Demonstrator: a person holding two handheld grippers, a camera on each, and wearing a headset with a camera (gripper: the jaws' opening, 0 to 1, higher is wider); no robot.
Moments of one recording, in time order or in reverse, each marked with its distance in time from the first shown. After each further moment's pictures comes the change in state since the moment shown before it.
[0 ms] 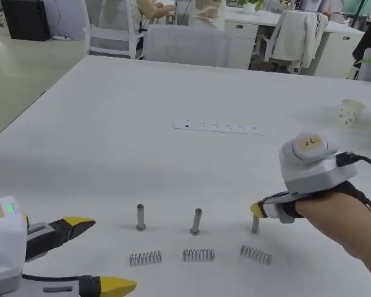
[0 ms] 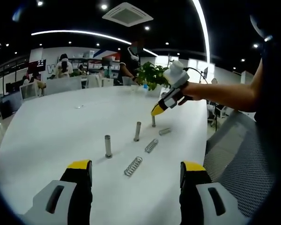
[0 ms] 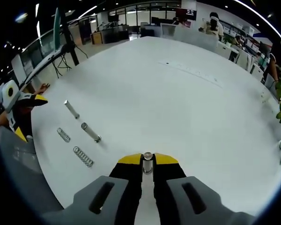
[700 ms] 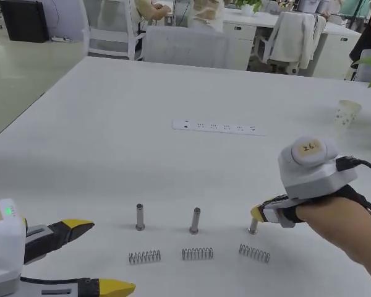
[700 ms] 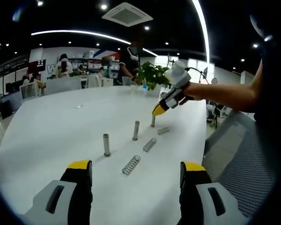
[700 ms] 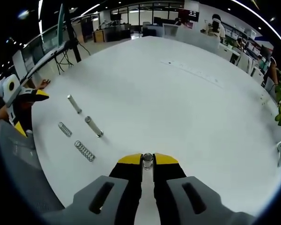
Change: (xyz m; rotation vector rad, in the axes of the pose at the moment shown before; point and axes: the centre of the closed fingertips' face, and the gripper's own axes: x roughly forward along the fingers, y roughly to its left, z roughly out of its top) left arm -0.002 -0.004 -0.002 0.000 0.000 -0.002; right arm -0.006 0.004 -0.006 -0.036 0.007 -0.007
